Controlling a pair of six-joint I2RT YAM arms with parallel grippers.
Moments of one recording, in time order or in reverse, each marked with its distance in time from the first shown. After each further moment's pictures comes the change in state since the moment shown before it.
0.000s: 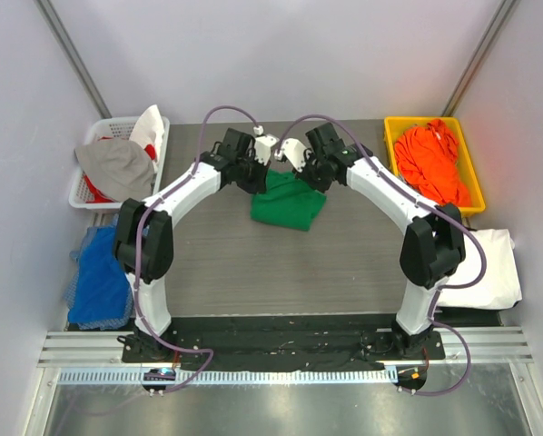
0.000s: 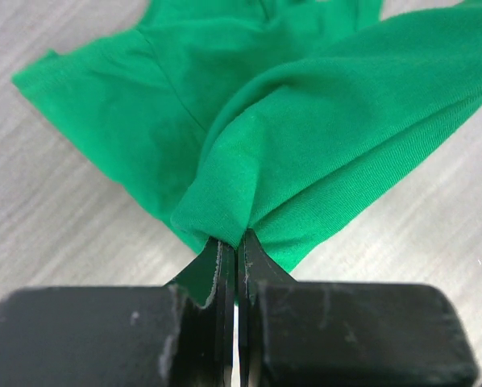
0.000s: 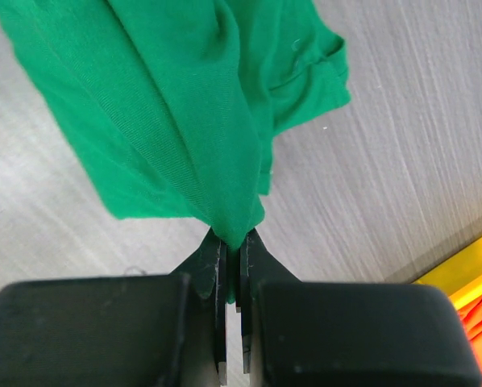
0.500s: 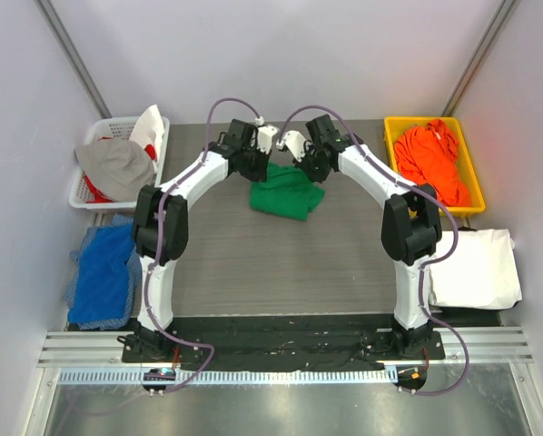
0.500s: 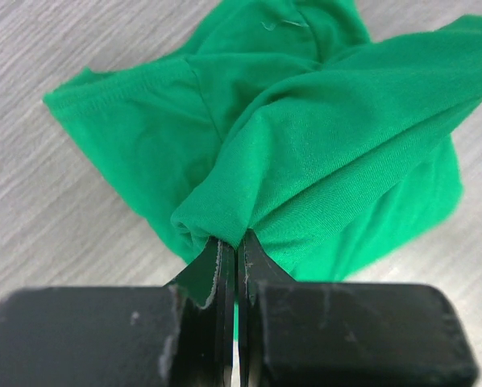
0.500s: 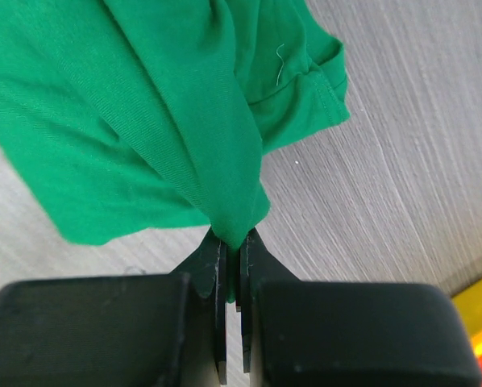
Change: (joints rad) left arm 0.042 0.211 0.221 0.005 -0.025 0.000; right arm -0.077 0.238 0.195 0.015 -0.039 -0.007
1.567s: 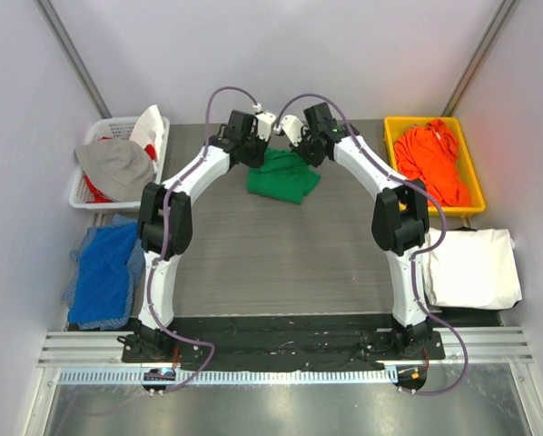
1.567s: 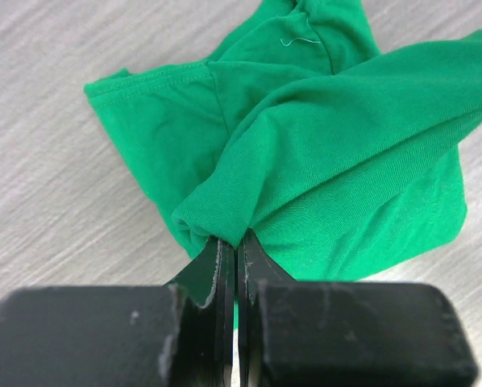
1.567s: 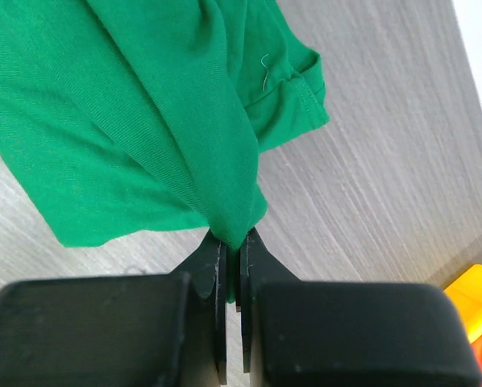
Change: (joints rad) left arm 0.014 0.095 0.146 0.057 -0.117 0.019; right arm -0.022 0.159 0.228 0.025 0.020 -0.016
